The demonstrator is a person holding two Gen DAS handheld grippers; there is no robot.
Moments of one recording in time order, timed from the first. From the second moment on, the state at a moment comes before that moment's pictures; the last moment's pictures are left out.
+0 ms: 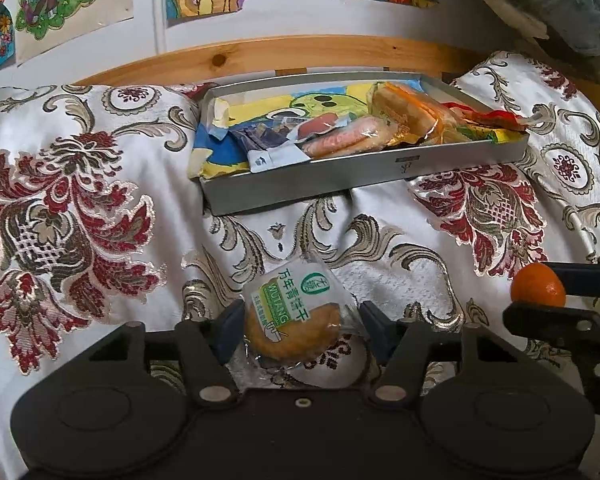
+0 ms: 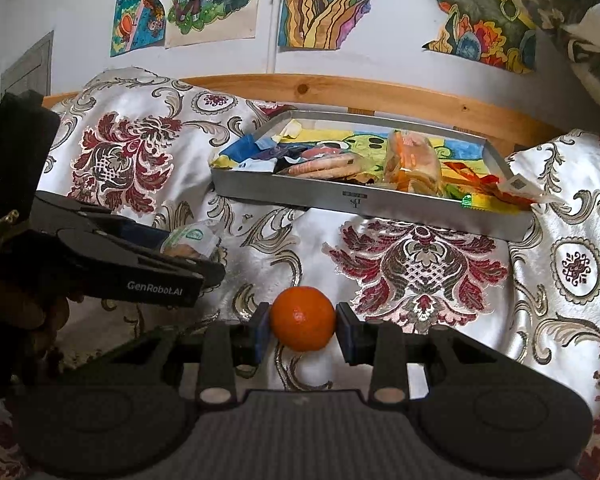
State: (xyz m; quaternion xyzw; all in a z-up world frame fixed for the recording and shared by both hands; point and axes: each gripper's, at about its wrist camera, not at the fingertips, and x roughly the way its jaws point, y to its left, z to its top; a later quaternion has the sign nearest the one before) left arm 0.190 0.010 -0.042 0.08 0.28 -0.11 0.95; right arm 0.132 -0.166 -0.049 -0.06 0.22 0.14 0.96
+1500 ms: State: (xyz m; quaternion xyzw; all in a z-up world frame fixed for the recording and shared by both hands) left arm 0.239 0.031 0.040 -0.04 0.19 -0.07 0.98; right arm 0.211 -0.156 0.013 -0.09 0.13 0.14 0.98
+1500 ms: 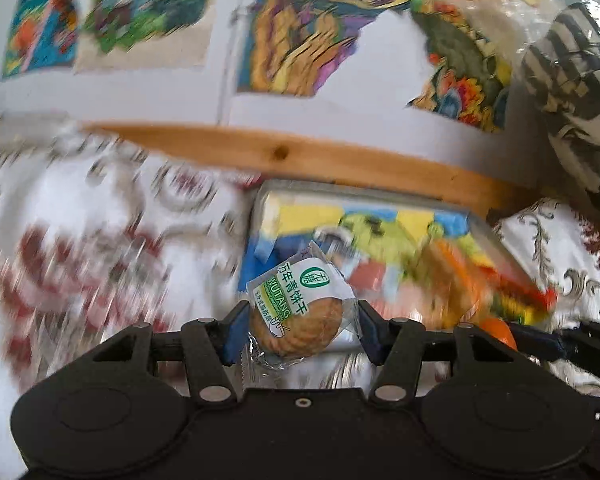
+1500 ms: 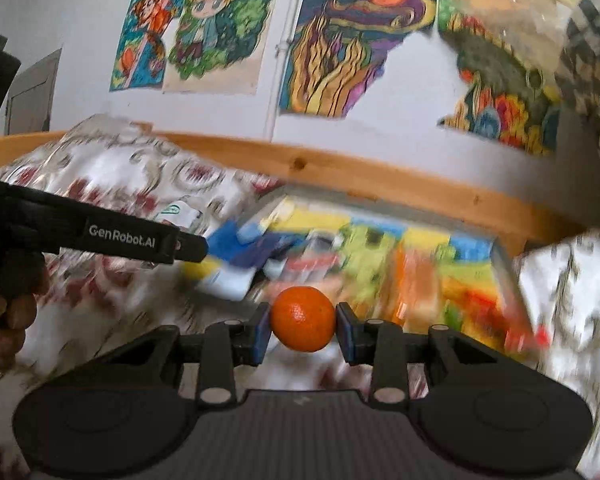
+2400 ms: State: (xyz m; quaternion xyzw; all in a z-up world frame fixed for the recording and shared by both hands) left arm 0.352 0.023 0.039 -0.07 0.24 -0.07 0.96; right arm 0.335 -0.154 0.010 -0.12 0.16 0.13 0.97
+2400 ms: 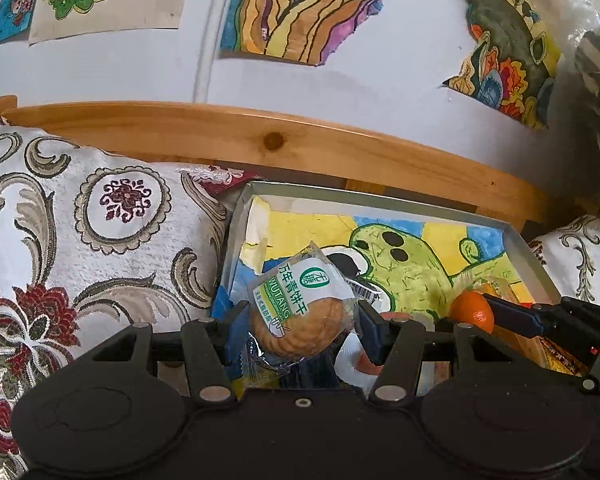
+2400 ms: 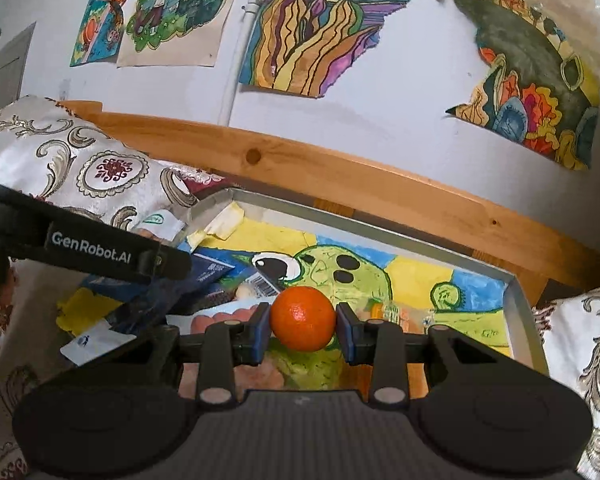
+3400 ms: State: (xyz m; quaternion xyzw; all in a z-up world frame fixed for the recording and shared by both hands) left arm 0.318 0.024 0.089 -0.08 0.20 -0.04 0.98; right arm 0.292 -0.174 0.063 -0.08 0.11 0.13 0.98
